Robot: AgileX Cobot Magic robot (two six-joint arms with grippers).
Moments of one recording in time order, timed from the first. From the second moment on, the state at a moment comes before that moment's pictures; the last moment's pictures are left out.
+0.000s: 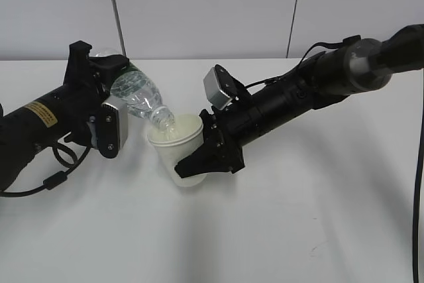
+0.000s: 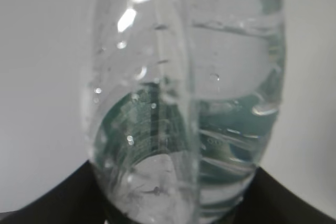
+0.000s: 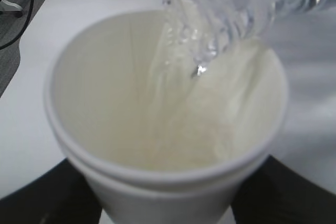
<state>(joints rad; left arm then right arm) -0.26 1.95 -0.71 0.31 -1.11 1.57 0.30 2.28 -1.49 -1.85 -1.10 1.07</state>
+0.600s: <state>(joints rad) -0.26 1.95 -0.71 0.32 -1.12 1.57 0.30 2.28 -1.49 -1.85 -1.10 1.07</state>
